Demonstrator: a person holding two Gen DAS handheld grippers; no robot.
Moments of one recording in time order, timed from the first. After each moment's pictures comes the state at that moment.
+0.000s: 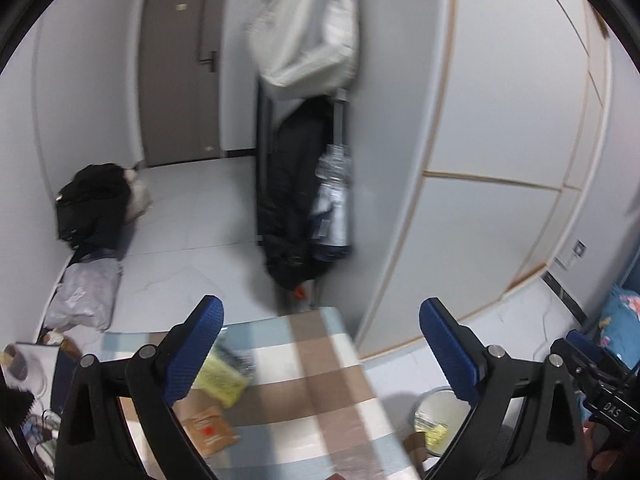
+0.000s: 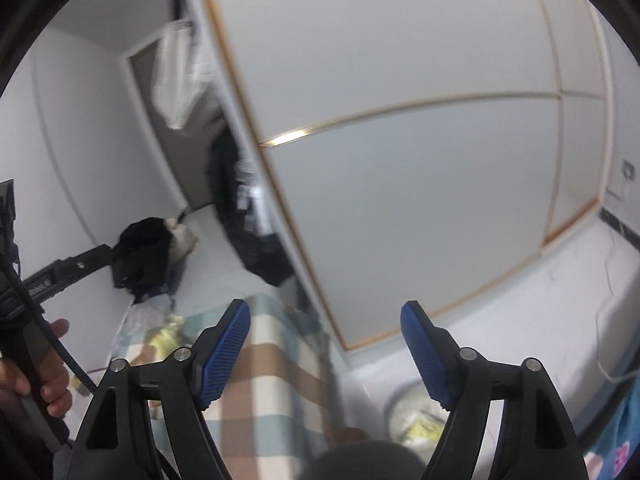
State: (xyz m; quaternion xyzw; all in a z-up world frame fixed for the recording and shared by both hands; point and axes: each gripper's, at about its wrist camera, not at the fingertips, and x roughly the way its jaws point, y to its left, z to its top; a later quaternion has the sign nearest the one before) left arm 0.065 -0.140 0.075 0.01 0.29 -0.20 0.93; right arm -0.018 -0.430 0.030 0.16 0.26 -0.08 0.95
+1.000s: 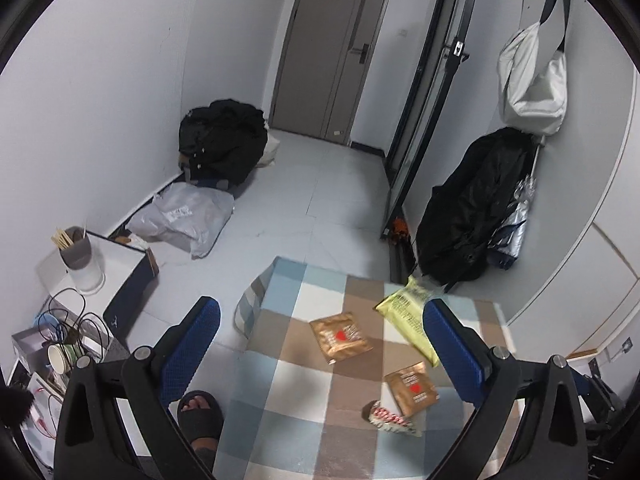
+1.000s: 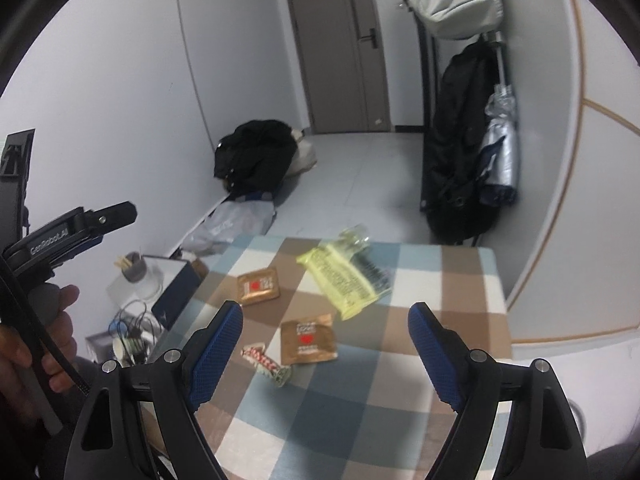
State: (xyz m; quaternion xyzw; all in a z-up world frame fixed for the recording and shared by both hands) left arm 0.065 0.071 -0.013 -0.11 0.31 -0.02 0.94; right arm 0.063 -0.168 -0.039 0.02 0.33 0.14 0.93
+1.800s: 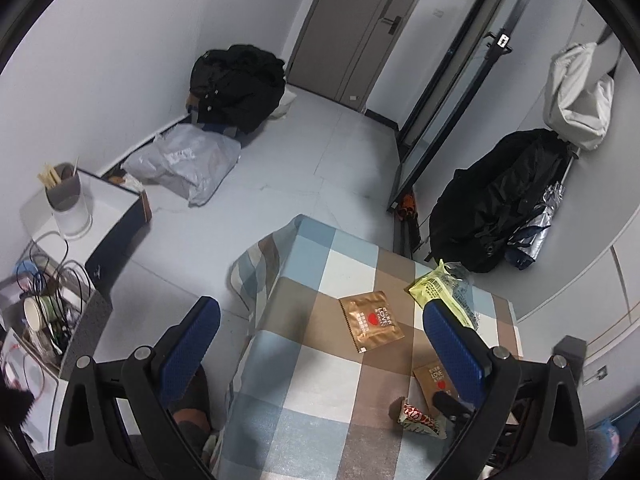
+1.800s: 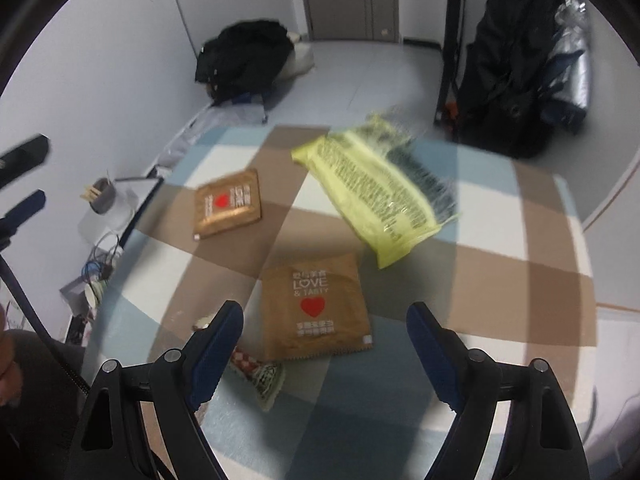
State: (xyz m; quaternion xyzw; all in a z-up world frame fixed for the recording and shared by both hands) left arm 0.095 0.121 -0.048 -0.19 0.38 -0.03 0.91; right arm 0.151 -0.112 -0.144 -0.02 0.49 0.12 0.86
